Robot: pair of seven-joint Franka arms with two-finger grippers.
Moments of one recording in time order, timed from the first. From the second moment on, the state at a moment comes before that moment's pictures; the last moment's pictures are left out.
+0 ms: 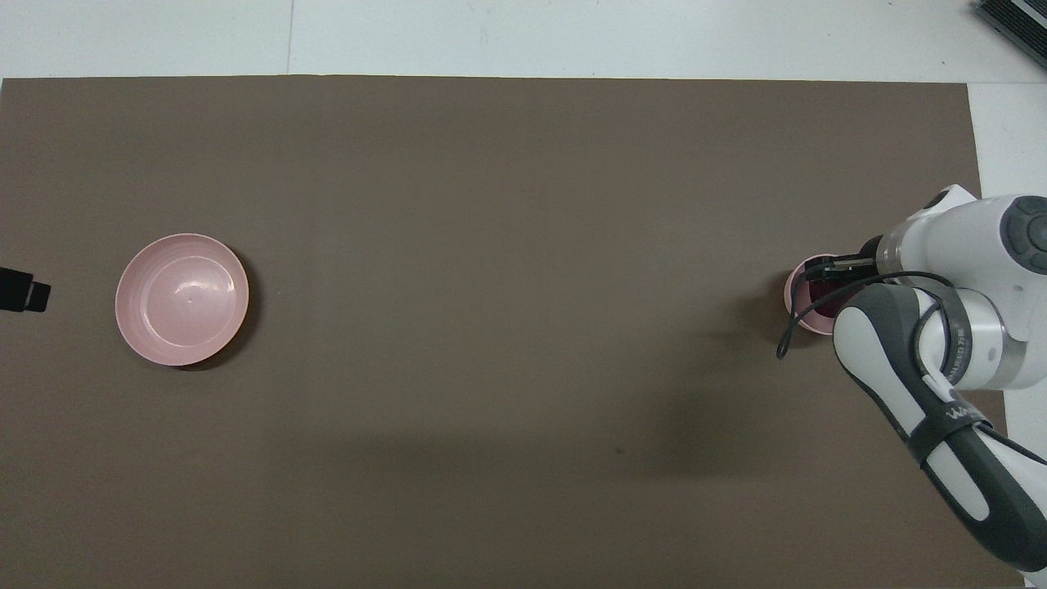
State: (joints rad) left arm -0.04 -0.04 0.01 -1.30 -0.03 1.27 0.06; right arm 0.01 0.20 -0.10 -2.05 -0.07 2.36 -0.02
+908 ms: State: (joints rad) left arm -0.03 -0.05 0.02 -1.30 -0.03 1.25 0.02; right arm 0.02 0.24 -0.09 -2.04 -0.07 2.38 0.00
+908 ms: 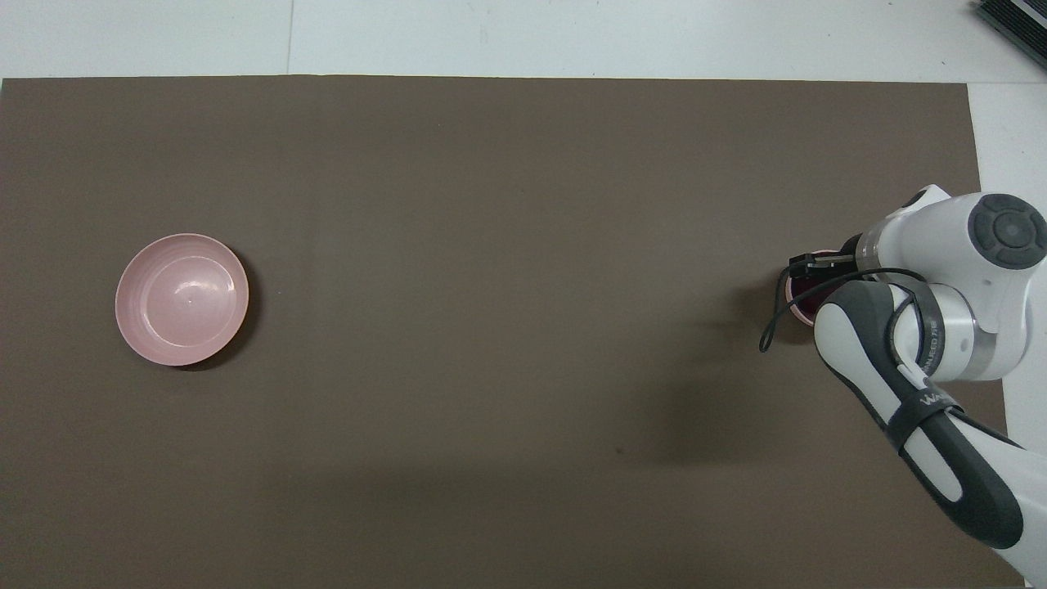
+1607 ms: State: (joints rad) left arm -0.03 -0.05 0.02 -1.31 -0.01 1.25 0.01; right arm 0.01 0.23 -0.09 -2.00 -0.07 2.29 0.00
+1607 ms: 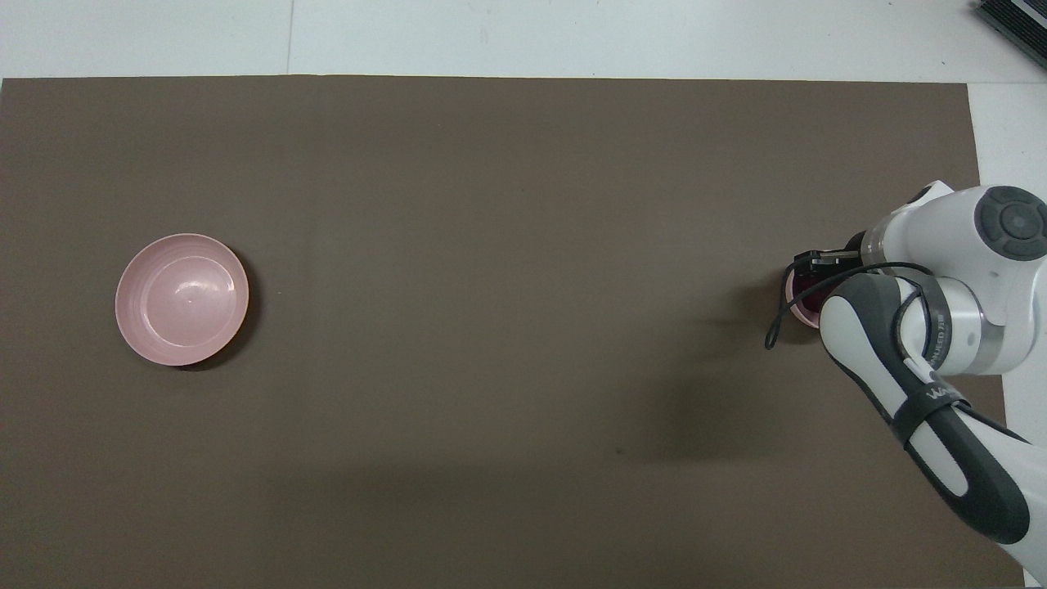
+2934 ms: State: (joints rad) left arm -0.03 -0.07 0.02 -1.31 -0.01 1.26 0.01; right arm 0.06 -0.01 -0.08 -1.88 -0.07 2.01 0.00
